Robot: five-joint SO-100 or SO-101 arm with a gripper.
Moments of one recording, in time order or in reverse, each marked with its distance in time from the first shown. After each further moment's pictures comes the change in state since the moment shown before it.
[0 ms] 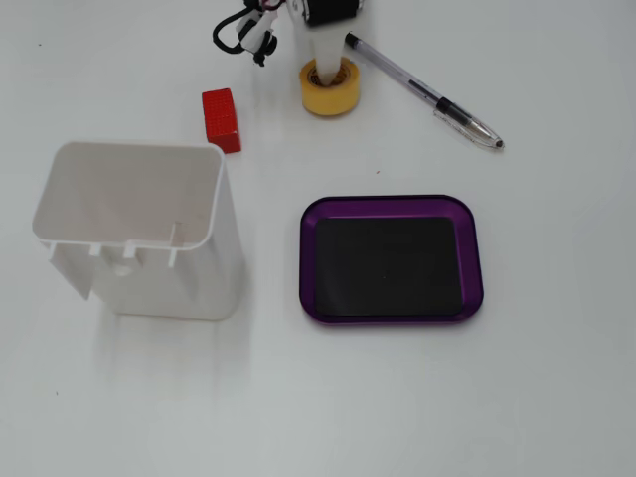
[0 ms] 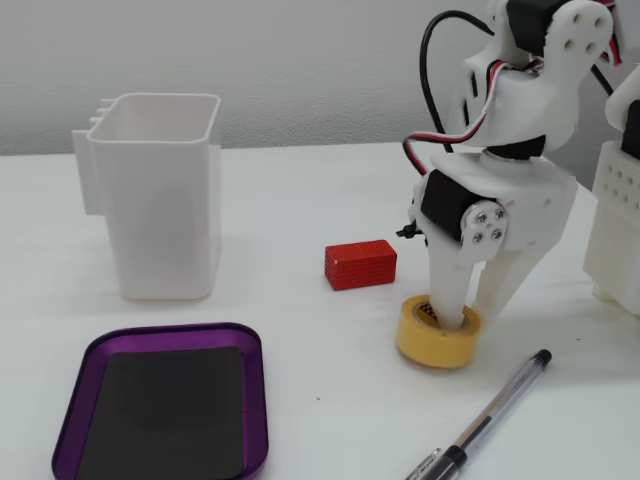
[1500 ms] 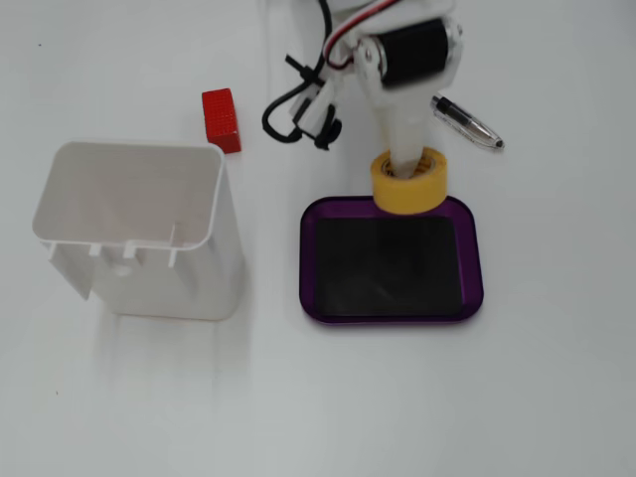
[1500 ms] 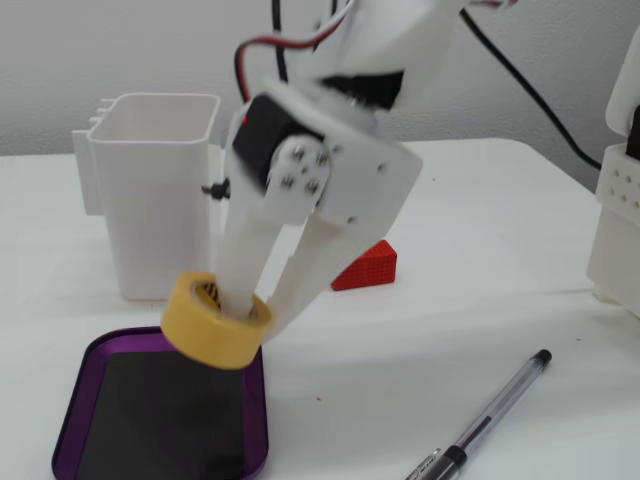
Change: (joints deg) arm -7.6 -34.7 -37.5 -15.4 3.9
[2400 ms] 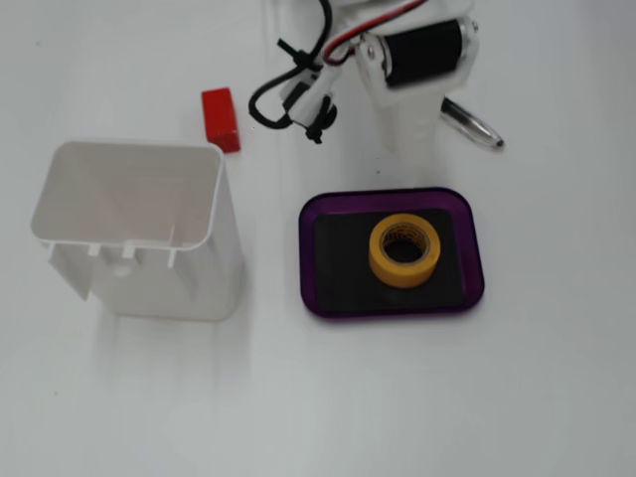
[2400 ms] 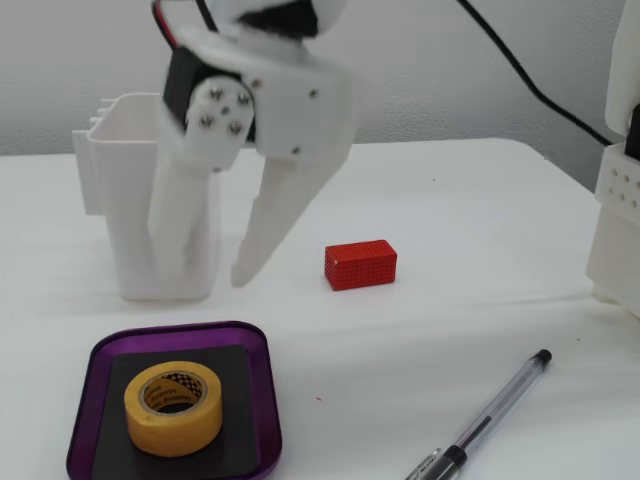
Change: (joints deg) arm 1.2 -12.1 -38.7 36.1 0.3
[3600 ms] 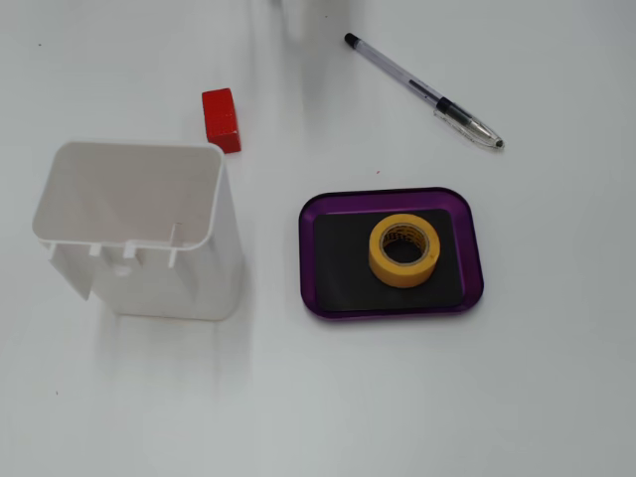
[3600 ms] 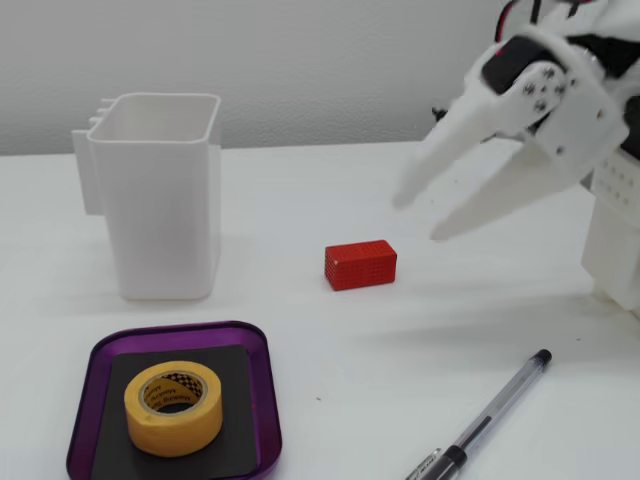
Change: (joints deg) arm 13.1 108.6 90.0 -5.5 3.8
